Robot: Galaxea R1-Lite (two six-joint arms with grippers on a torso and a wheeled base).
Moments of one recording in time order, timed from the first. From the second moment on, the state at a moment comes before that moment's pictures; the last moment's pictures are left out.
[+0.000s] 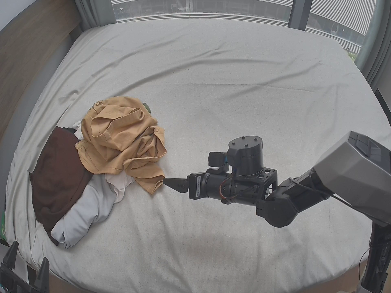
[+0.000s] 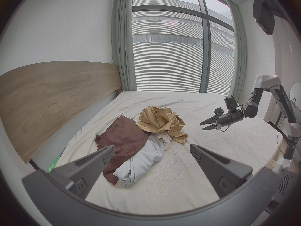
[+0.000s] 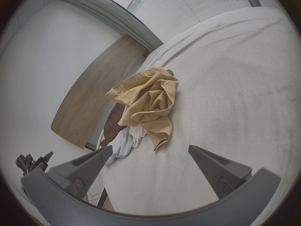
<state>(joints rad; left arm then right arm) 0.00 0.02 -0.02 0.00 0.00 0.00 0.72 2.25 -1.19 -0.75 0.24 0.41</state>
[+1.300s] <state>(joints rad) 0.00 0.02 -0.02 0.00 0.00 0.00 0.80 2.65 -1.72 -0.63 0.10 0.44</state>
